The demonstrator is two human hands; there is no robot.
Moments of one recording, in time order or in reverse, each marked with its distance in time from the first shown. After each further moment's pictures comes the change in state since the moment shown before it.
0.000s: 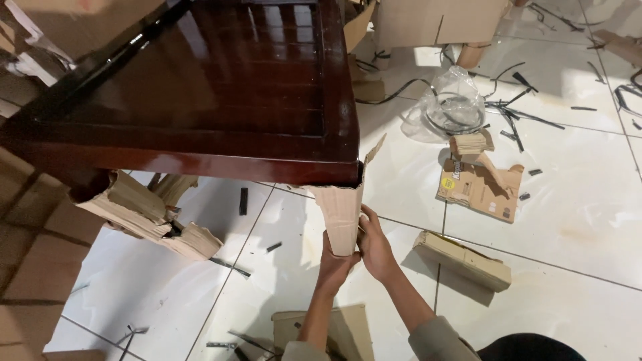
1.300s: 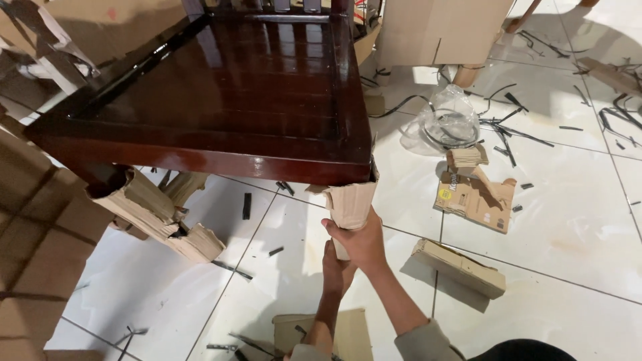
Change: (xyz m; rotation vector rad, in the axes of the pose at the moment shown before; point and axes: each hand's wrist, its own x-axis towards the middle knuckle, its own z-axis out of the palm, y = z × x) left_hand 0.031 -0.072 -0.012 -0.495 0.005 0.076; right_hand -0.005 -0.020 0.062 -0.609 0.269 -0.506
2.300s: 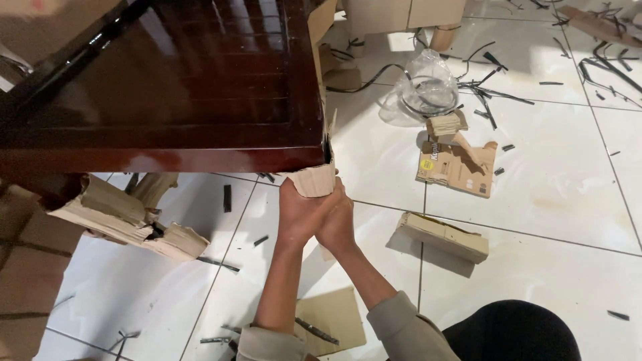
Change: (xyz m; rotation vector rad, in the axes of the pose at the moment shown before) left_hand -0.014 0.193 0.123 0.645 -0.150 0.332; right_hand 0.005 0.002 0.010 -0.244 0.004 -0.140
